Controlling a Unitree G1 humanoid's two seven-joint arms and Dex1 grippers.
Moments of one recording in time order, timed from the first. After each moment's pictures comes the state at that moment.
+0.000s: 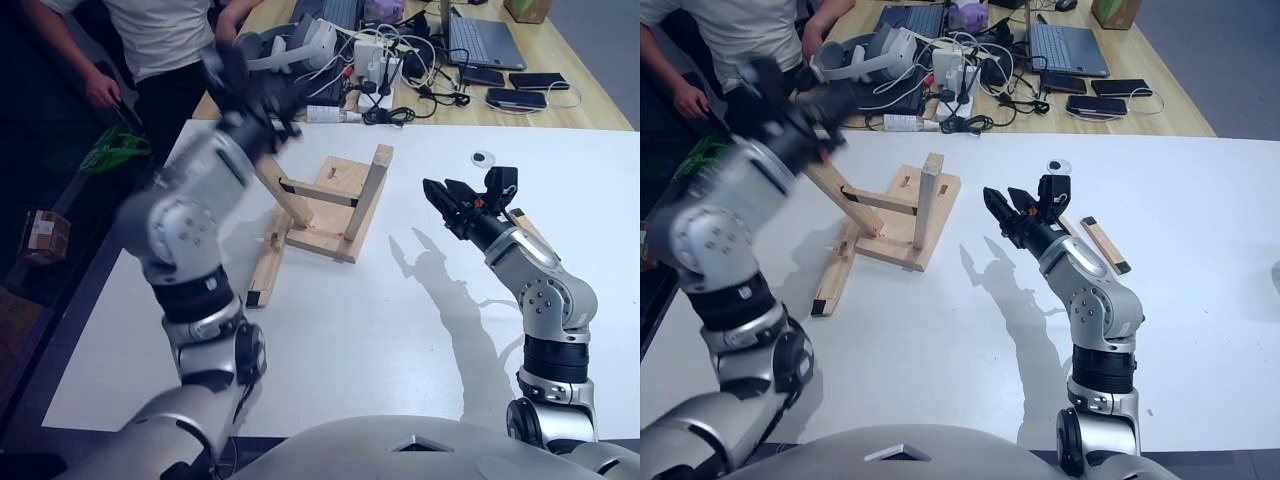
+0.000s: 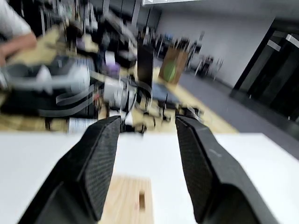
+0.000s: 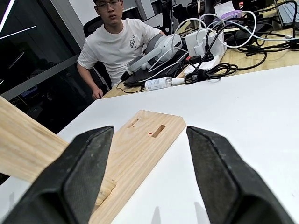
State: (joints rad) left arm -0.81 0.23 0.39 -0.34 -0.61 0.98 -0.07; right arm -0.23 -0.17 -0.13 -0.24 0.60 0.73 0.25
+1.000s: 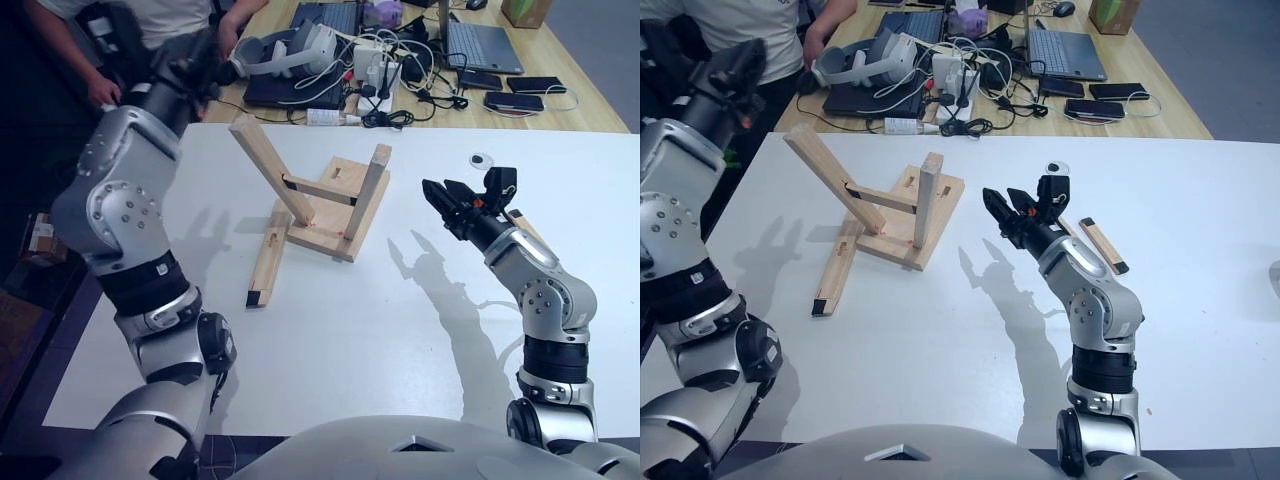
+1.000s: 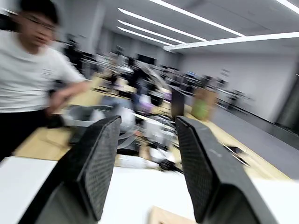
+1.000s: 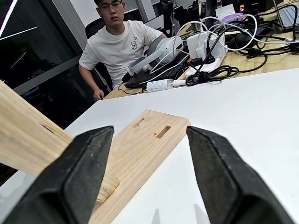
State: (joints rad) left arm -0.67 0.41 0.40 -0.06 -0.41 0.75 -0.05; right arm -0.23 -0.17 -0.13 -0.24 0.60 0.73 0.25
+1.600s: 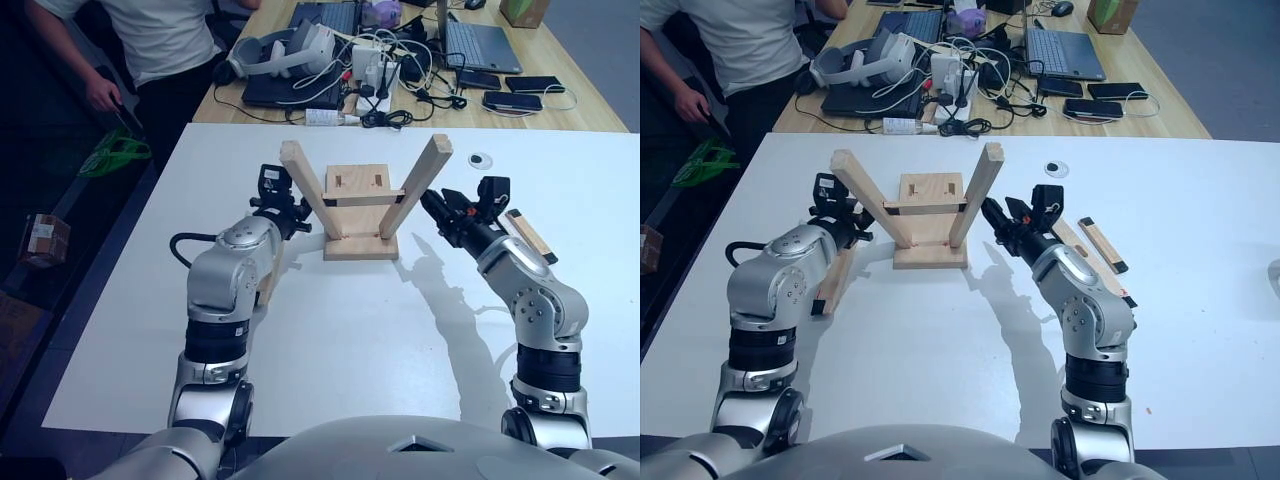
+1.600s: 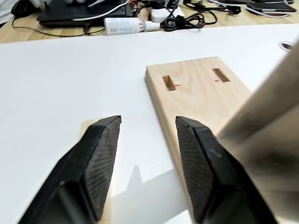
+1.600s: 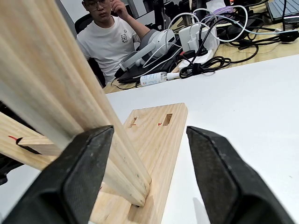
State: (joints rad) left arm -0.35 0.23 0.03 -0.23 -0.24 1.00 -0.03; right arm -0.19 -0.13 -0.10 -0.27 0.58 0.73 0.19
